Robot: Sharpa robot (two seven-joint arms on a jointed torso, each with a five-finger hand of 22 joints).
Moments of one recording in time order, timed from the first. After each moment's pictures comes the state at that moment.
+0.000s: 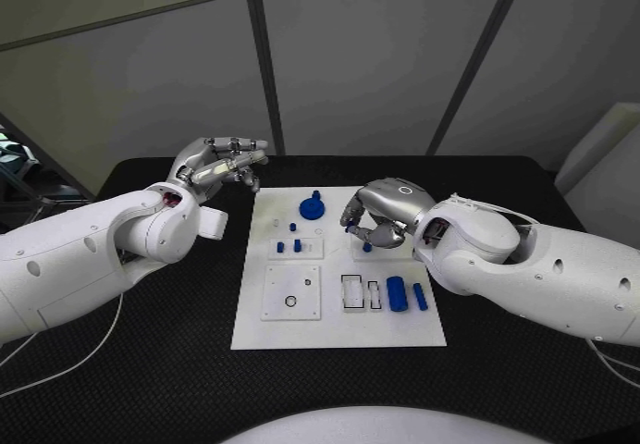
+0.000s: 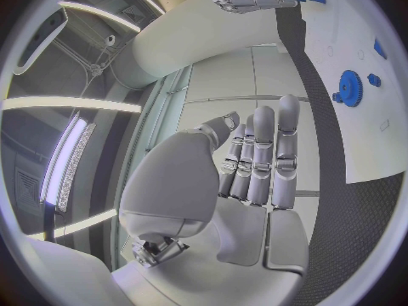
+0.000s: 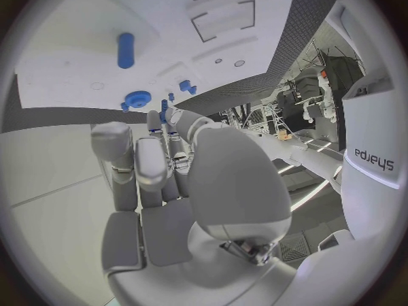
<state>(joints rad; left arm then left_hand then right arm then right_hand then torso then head) 1.09 -0.87 0.14 1.43 -0.20 -0.24 0.35 1.37 -0.08 0.46 -0.03 0.15 0.92 0.21 0.17 0.07 0.90 0.13 0.52 0.20 1.12 0.04 1.01 0.50 0.17 1.16 0.13 0.56 0.94 1.08 -0.79 0.10 1.71 -1.79 -0.27 -0.21 1.44 -0.09 0.51 0.00 0.17 1.12 0.13 0.13 0.10 1.22 0.07 0.16 0.11 1.47 -0.02 1.19 1.02 0.14 1.35 0.08 1.13 0.90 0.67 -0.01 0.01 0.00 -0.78</state>
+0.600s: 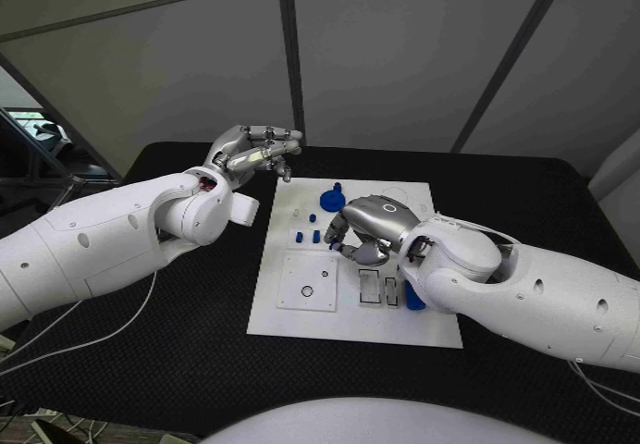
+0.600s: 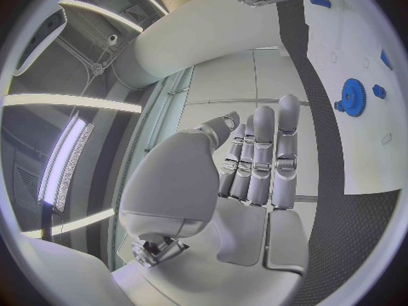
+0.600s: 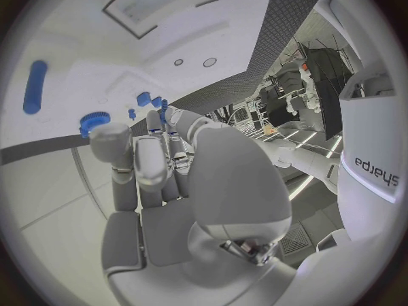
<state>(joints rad) 1.10 -0.84 0.14 1.42 -0.20 -0.23 0.35 1.37 -0.08 0.46 -0.03 0.15 0.92 0.21 0.17 0.07 0.90 0.13 0.52 0.20 1.12 0.04 1.01 0.50 0.17 1.16 0.13 0.56 0.94 1.03 -0.66 0.07 1.66 -1.77 -0.26 -0.17 1.44 -0.09 0.52 -0.01 0.18 1.12 0.14 0.13 0.10 1.22 0.07 0.16 0.11 1.47 -0.02 1.20 1.02 0.14 1.35 0.08 1.13 0.90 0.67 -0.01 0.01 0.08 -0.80</state>
